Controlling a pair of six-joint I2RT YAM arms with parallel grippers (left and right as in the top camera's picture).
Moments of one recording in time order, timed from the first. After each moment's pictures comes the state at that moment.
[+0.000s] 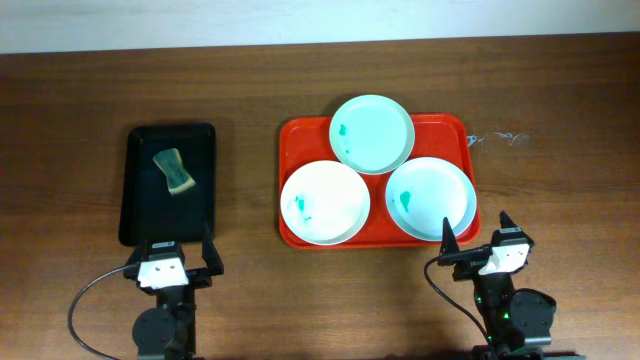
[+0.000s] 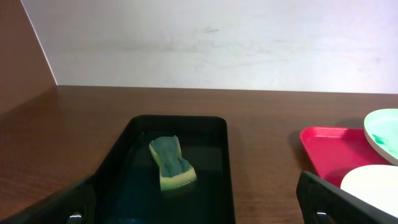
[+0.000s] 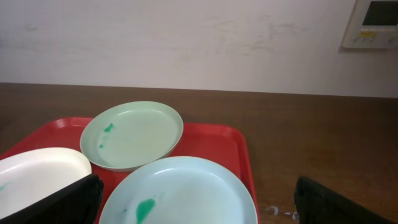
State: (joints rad) left arm -0.01 0.01 0.01 -0.07 -0.13 0.00; right arm 0.00 0.01 0.01 -0.07 -0.07 0.00
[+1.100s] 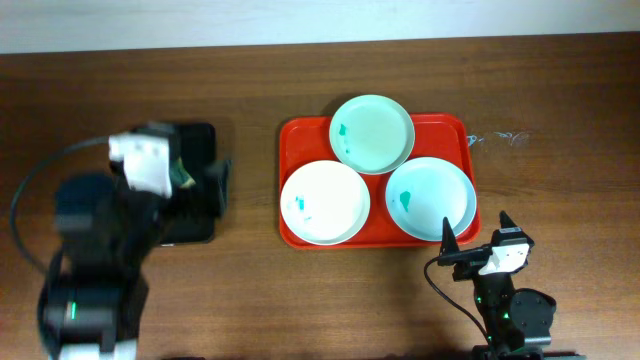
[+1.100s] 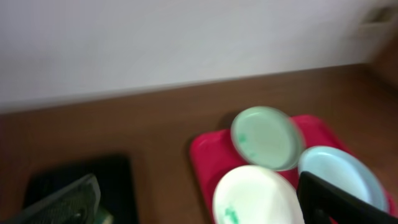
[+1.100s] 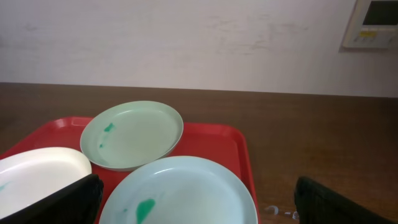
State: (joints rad) left arm -0.01 0.92 1.10 -0.59 0.27 -0.02; right arm 0.00 0.01 0.01 -0.07 -0.07 -0.01
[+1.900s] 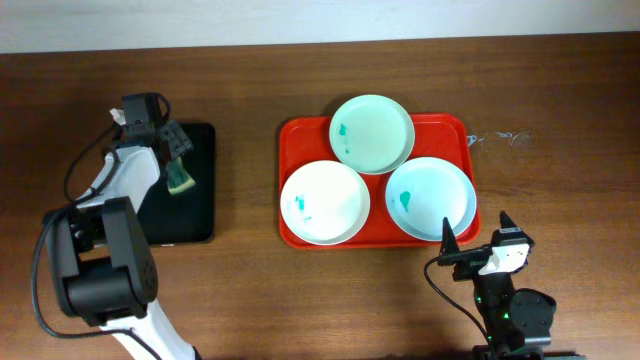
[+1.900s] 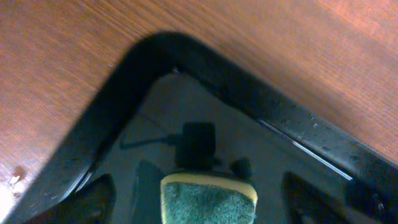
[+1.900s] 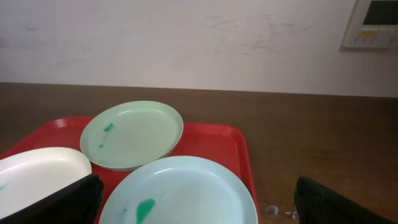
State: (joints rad) left arm 0.14 1.99 1.29 -0.31 -0.23 -0.40; right arm 0.00 0.01 0.01 -0.07 -0.07 -0.01
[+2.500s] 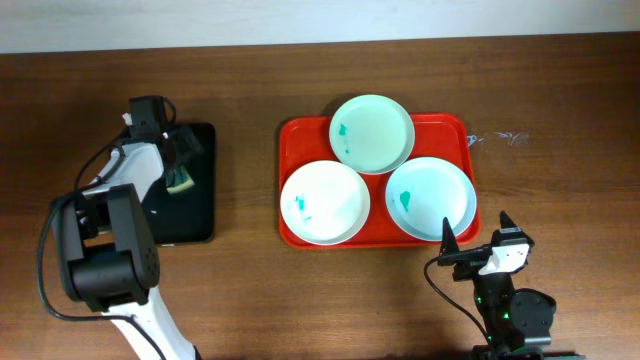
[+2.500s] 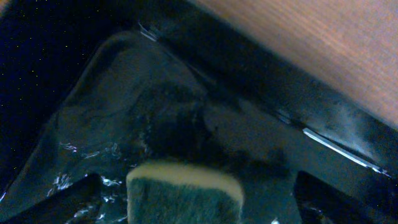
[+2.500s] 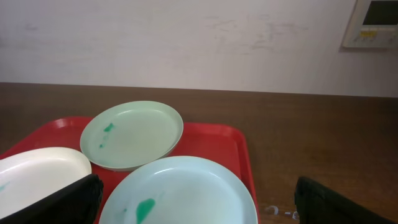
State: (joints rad) left arm 0.14 2.07 1.33 -0.37 -0.13 -0.40; right arm 0.00 0.01 0.01 -0.07 -0.07 0.00
